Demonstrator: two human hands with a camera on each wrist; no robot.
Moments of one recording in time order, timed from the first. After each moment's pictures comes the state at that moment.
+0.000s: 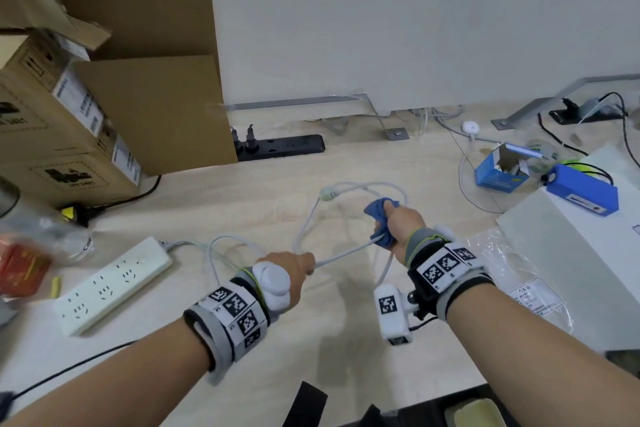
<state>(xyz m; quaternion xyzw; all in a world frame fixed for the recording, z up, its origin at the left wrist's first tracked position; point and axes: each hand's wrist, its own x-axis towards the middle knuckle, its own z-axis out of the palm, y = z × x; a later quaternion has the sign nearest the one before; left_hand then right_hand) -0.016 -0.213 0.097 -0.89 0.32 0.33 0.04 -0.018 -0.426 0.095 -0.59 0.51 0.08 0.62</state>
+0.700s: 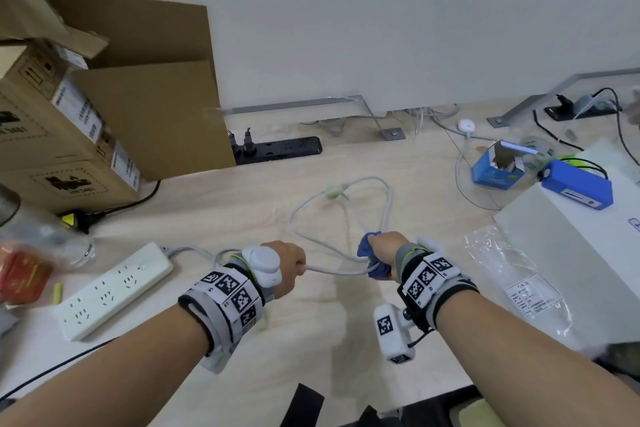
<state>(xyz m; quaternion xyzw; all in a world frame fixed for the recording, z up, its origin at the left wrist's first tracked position) 0.005 -0.210 0.097 -0.89 0.32 0.32 0.01 -0.041 -0.416 0.067 -0.64 0.47 0.19 0.58</state>
